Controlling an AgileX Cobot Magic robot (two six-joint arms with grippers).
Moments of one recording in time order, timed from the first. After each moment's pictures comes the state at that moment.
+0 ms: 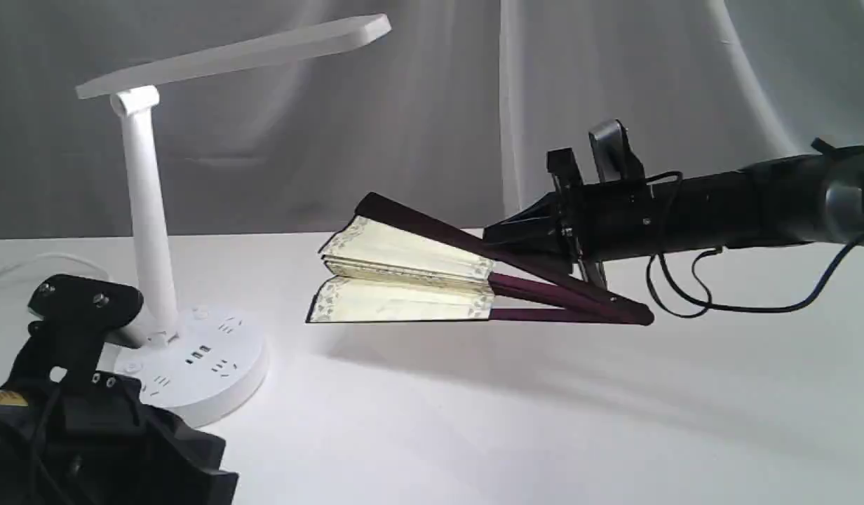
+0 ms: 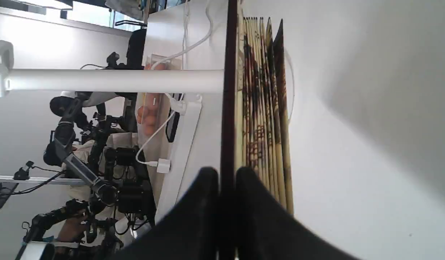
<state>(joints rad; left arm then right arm) -0.39 1.34 -0.61 -0.70 0.29 0.61 0.05 2.29 -1.66 1.44 1.21 -0.73</state>
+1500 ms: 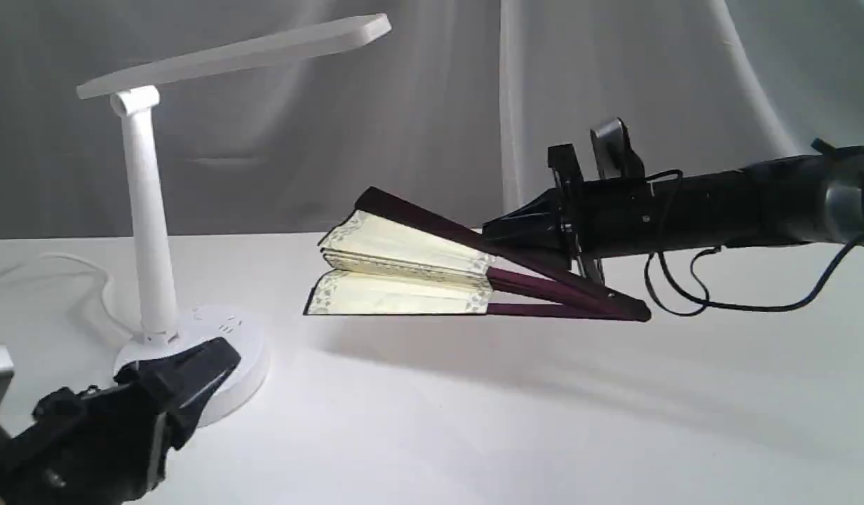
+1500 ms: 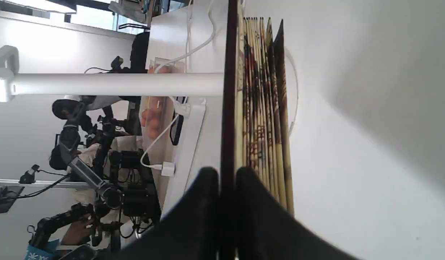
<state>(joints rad) -0.44 1.54 -0.25 0.04 -1.05 -0.91 0.05 2.29 -1.66 1.46 1.21 -0.72</state>
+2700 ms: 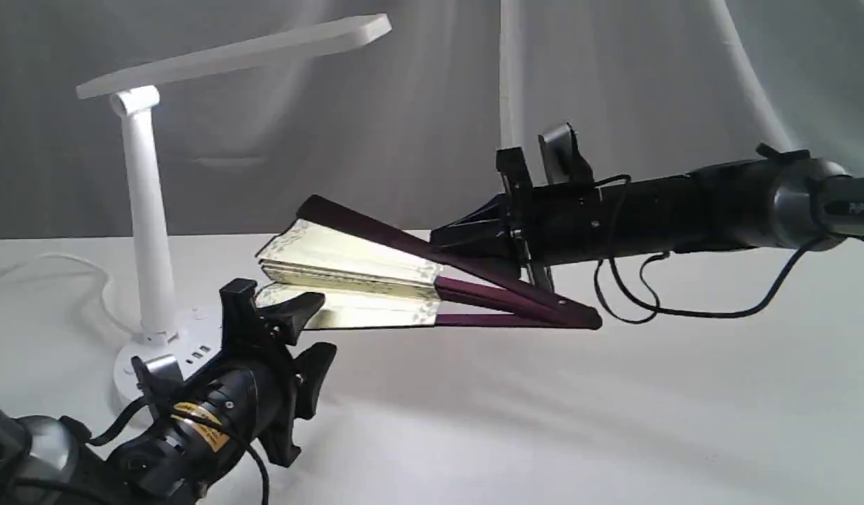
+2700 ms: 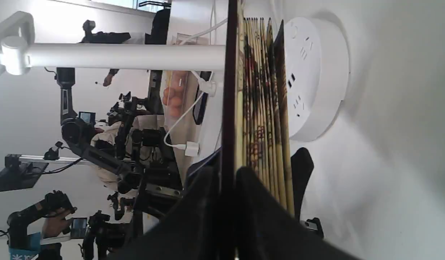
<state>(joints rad) -0.44 2.15 -0.72 -0.01 -1.21 -1.77 0.14 2.29 -1.66 1.51 1.21 -0.71</state>
